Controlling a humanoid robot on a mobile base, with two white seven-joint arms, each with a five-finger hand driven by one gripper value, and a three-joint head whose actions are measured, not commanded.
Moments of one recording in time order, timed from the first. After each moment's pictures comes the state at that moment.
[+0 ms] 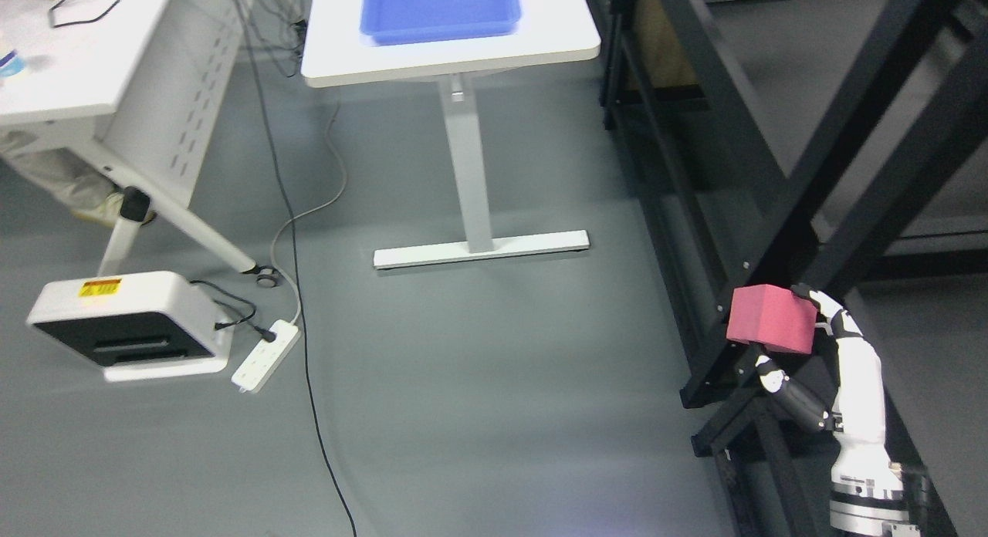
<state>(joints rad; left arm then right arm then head) 0.00 0.00 0.06 -0.08 0.00 -0.10 -0.08 0.31 0.00 -0.11 -1.71 0.64 -0.46 -0.22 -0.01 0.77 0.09</state>
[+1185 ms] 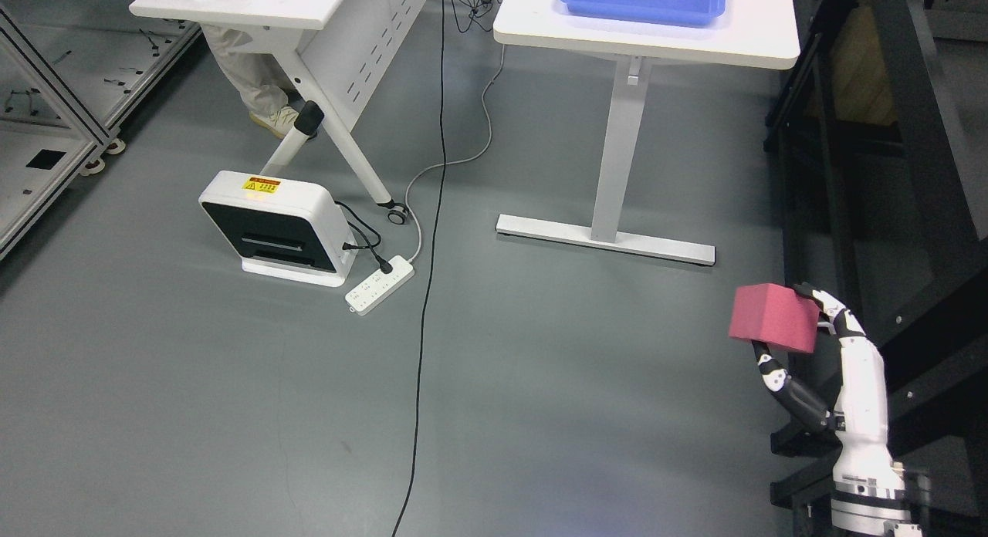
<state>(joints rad) 0.00 0.00 0.06 -0.08 0.00 -0.10 -0.08 0.30 0.00 -0.12 -1.71 0.64 -0.46 -0.22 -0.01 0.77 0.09</state>
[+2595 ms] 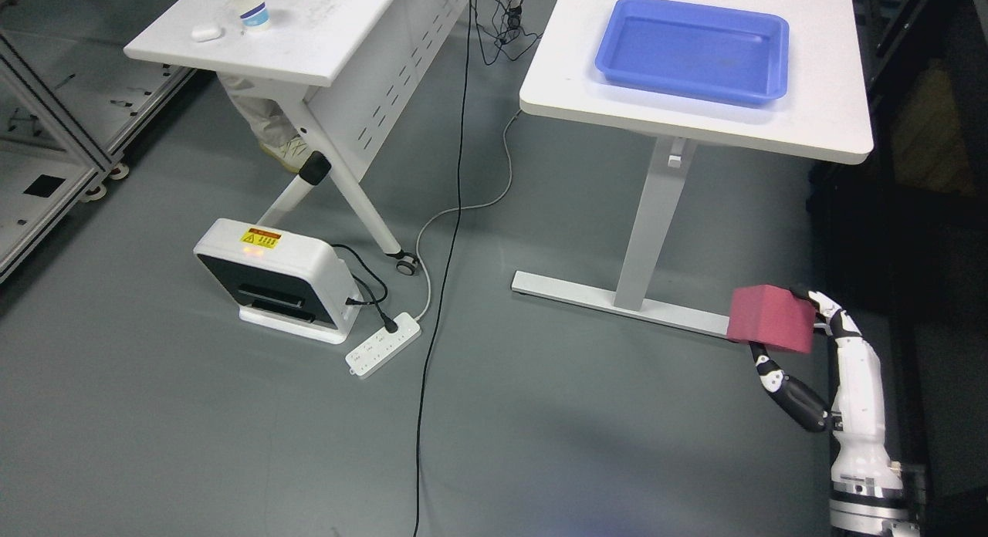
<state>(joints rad) 0.00 0.00 0.06 -0.08 0.00 -0.10 -0.08 0.30 0.00 -0.12 -1.71 0.64 -0.46 -0.22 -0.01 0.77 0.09</state>
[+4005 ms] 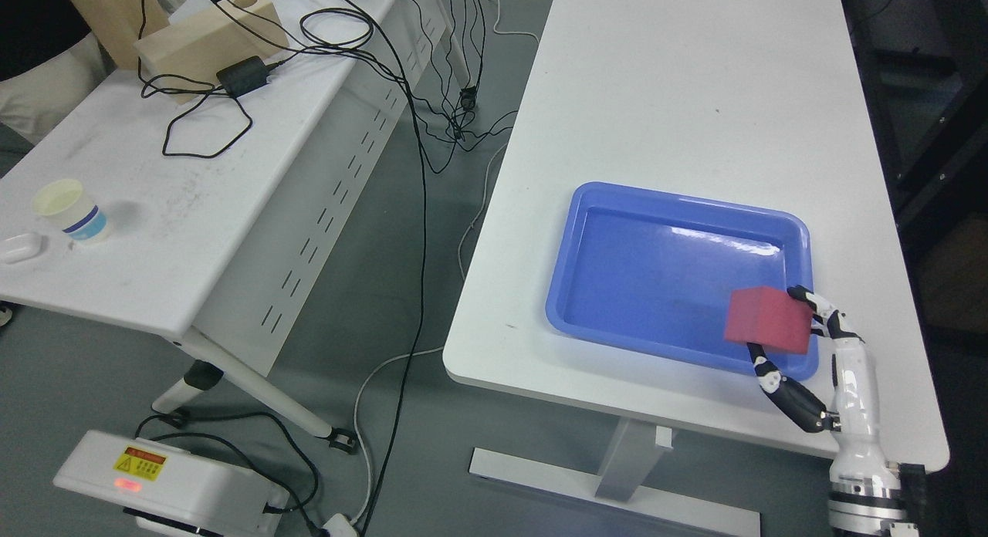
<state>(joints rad) 0.00 0.00 0.06 -0.08 0.00 -0.10 -0.08 0.31 0.00 -0.11 -1.70 0.64 -0.46 -0.22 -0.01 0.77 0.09</state>
